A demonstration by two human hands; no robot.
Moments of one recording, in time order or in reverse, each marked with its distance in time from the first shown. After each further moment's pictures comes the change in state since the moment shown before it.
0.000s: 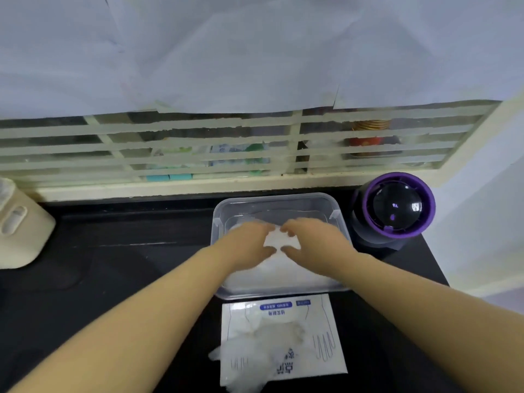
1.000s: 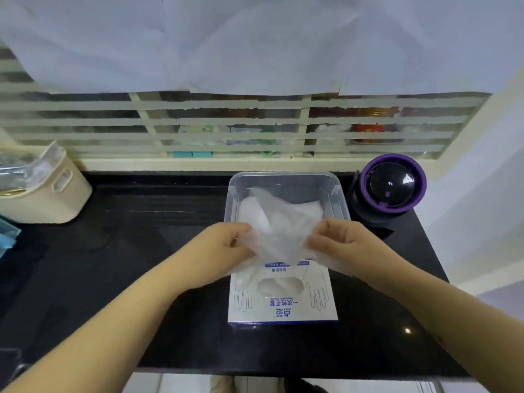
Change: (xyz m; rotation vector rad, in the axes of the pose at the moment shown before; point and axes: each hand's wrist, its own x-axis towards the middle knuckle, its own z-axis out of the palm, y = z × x) left_hand -0.150 0.012 0.011 -0.521 0.139 -0.037; right_hand -0.118 -0.018 -0.016 0.916 -0.064 0.124
